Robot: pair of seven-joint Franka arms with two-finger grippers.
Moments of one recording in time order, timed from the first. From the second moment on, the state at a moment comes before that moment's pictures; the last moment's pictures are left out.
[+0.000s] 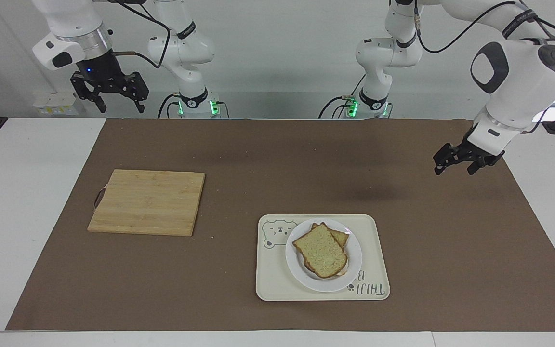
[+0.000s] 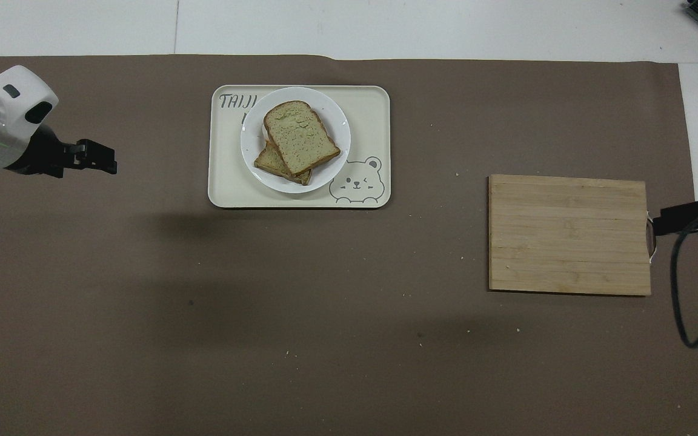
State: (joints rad) left arm -0.08 0.09 0.07 -1.61 -0.05 1.71 0.04; right arm 0.04 -0.10 -0.06 -1.59 -0.02 1.49 -0.01
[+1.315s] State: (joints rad) left arm -0.08 -0.01 0.07 -1.62 -0.01 1.59 0.04; right arm 0.04 -0.10 -0.06 -1.59 -0.02 1.49 -0.01
